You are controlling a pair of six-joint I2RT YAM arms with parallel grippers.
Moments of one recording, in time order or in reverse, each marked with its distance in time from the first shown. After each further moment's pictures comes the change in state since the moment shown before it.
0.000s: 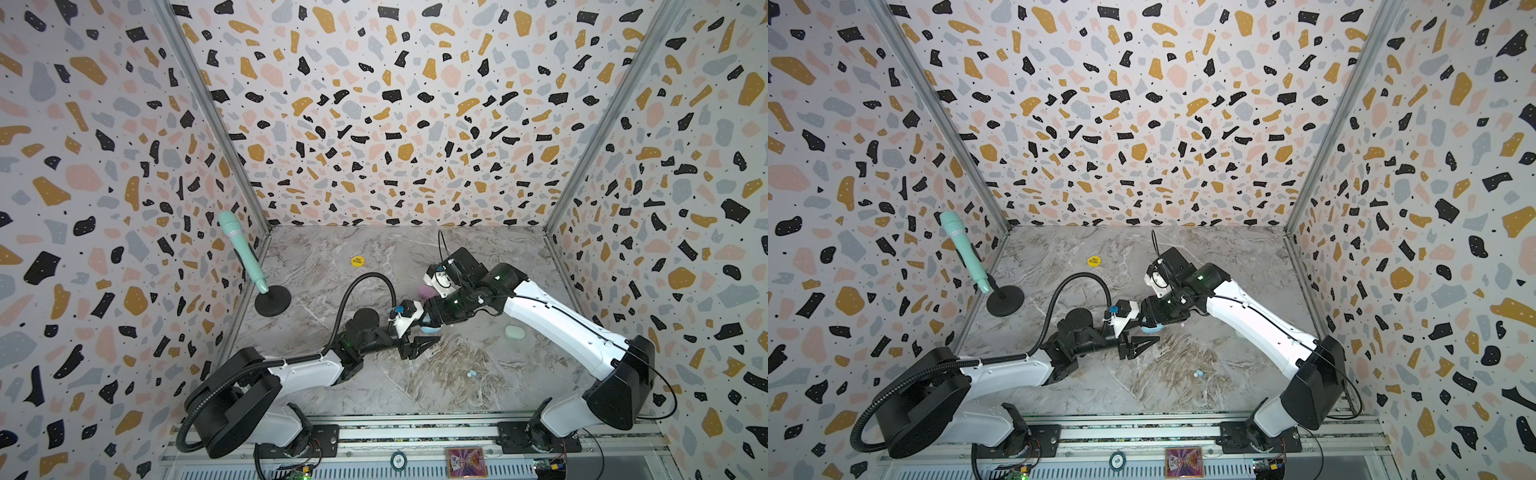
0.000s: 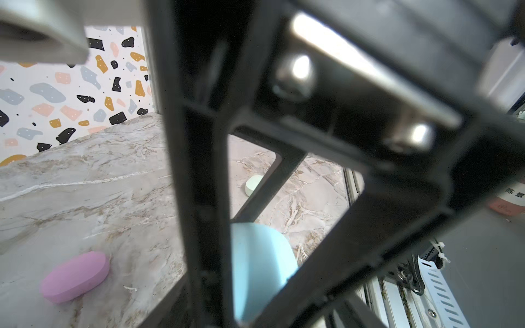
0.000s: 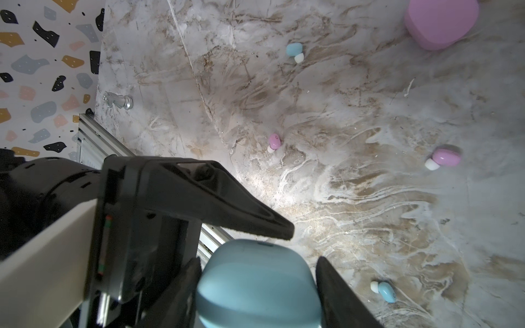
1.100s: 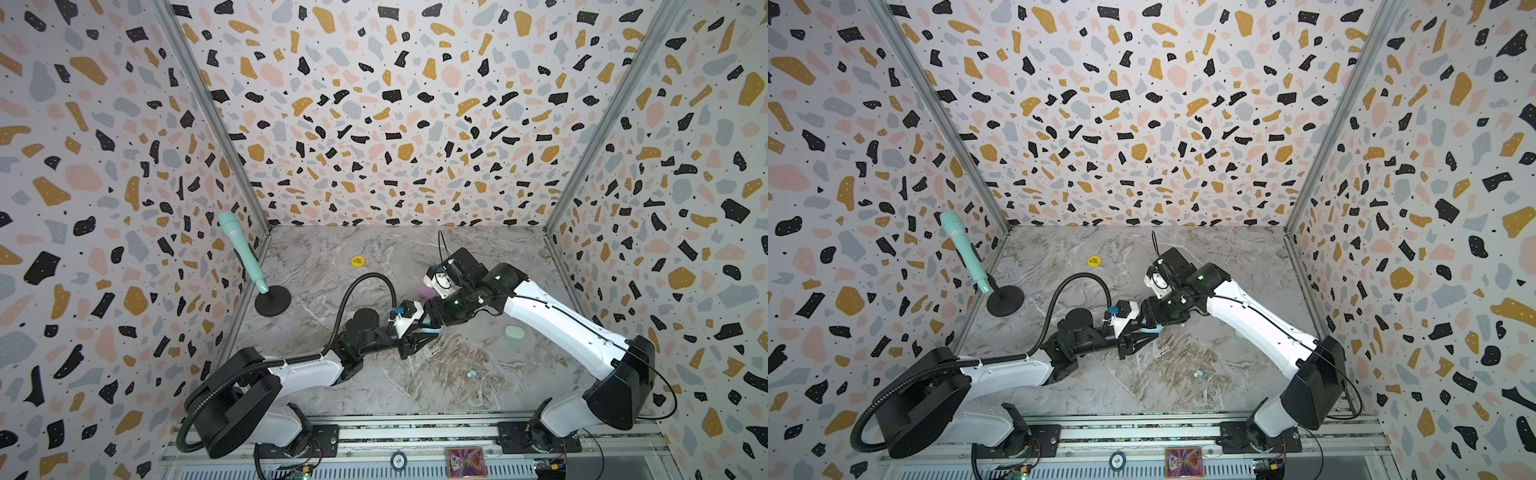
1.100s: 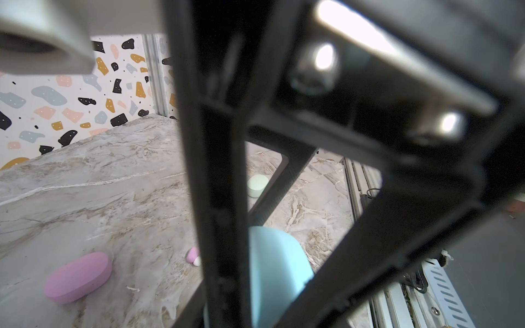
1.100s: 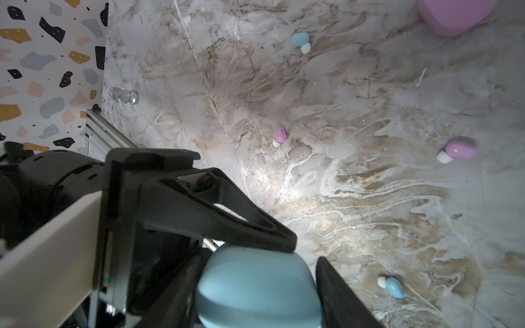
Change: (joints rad) left arm 0.000 0.000 0.000 0.000 -0.001 0.003; right arm 0.000 0.000 0.000 -0.012 -0.029 0.011
